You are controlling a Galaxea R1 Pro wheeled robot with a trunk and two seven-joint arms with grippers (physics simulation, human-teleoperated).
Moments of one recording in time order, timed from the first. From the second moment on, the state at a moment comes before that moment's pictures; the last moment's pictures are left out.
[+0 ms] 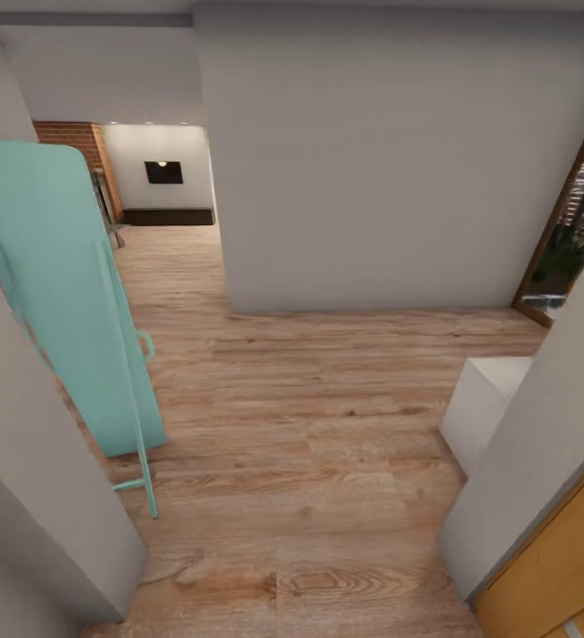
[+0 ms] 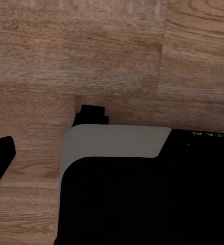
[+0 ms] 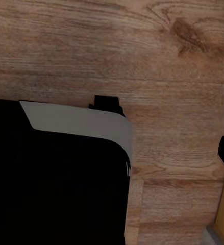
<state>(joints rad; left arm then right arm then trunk) -0.31 0.02 0.00 0.00 0.13 0.04 -0.04 -0.24 0.01 0.62 0.03 -0.52 -0.08 -0.05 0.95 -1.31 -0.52</state>
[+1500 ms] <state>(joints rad) -0.31 0.02 0.00 0.00 0.12 0.04 -0.04 -0.24 0.01 0.62 0.03 -0.52 -0.08 -0.05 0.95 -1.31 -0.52</state>
